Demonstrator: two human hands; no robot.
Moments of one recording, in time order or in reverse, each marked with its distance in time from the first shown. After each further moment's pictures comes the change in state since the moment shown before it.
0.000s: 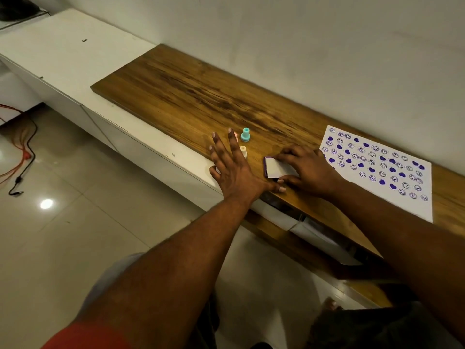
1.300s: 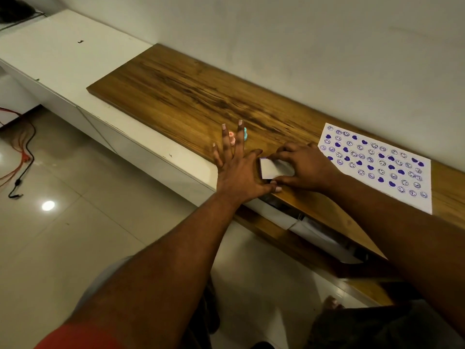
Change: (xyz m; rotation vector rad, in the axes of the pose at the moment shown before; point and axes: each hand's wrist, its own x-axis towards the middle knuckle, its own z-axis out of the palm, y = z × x) left_hand 0.021 -0.019 0.006 0.326 0.022 0.481; right_hand 0.004 -0.012 -0.020 0.002 -0.048 -0.009
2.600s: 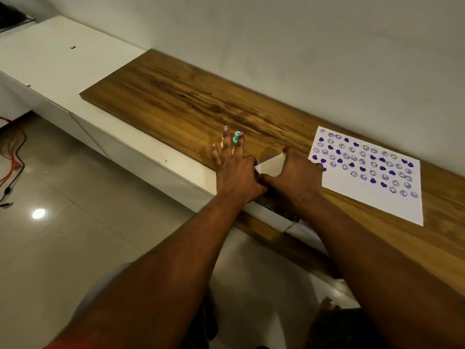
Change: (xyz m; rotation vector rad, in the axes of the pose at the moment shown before) left_hand 0.007 0.016 -0.014 0.073 -0.066 -0.045; right_hand -0.001 -0.049 0.023 0.180 0.259 0.657
